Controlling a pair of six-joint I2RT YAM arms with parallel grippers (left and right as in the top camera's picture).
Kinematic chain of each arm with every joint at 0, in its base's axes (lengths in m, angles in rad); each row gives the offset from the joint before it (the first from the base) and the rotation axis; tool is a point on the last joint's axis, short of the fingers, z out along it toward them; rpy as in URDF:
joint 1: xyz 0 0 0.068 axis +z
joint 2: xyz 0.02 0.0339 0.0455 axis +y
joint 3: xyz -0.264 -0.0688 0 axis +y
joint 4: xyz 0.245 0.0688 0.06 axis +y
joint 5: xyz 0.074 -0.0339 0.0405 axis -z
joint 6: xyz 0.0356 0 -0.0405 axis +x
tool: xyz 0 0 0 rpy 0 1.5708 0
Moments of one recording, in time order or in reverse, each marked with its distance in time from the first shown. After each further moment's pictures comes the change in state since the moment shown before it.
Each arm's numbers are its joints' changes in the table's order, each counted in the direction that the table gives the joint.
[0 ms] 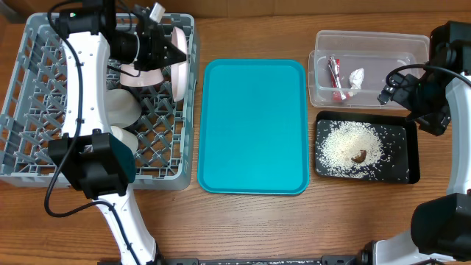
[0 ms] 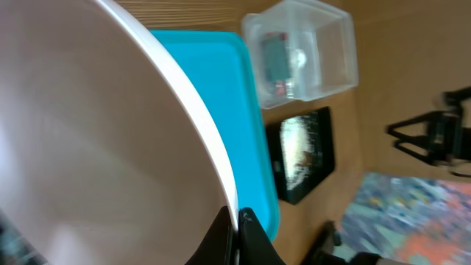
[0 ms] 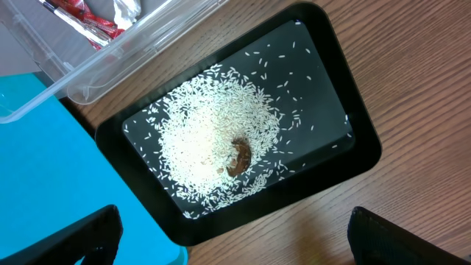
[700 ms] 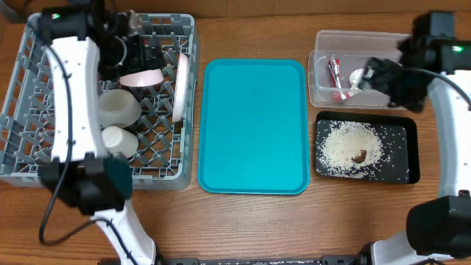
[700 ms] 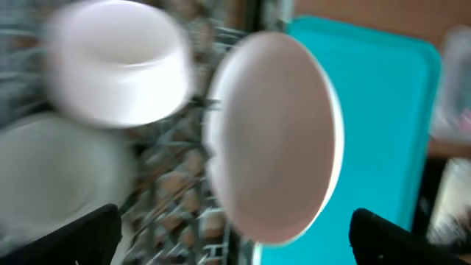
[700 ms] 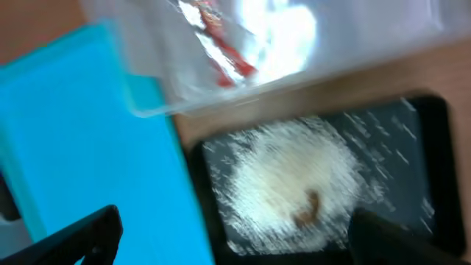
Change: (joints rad) left arm 0.003 -0.156 0.000 0.048 -0.640 -0.214; right arm 0.121 0.000 0.000 -0.215 -0.129 -0.137
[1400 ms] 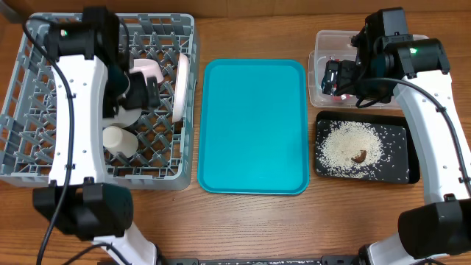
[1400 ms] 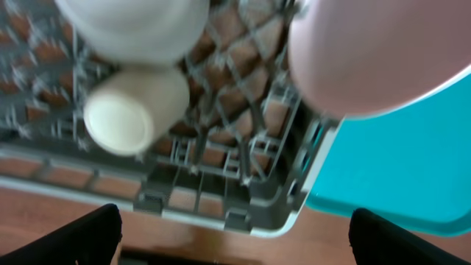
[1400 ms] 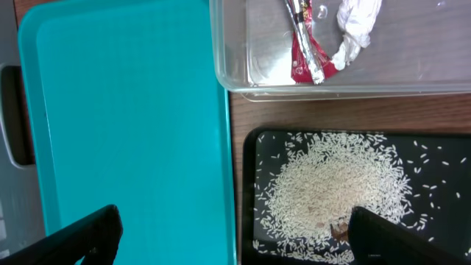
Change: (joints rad) left arm -0.058 -0.189 0.291 0.179 -0.258 -0.126; right arm 0.181 -0.002 0.003 -0.026 0.010 -0.055
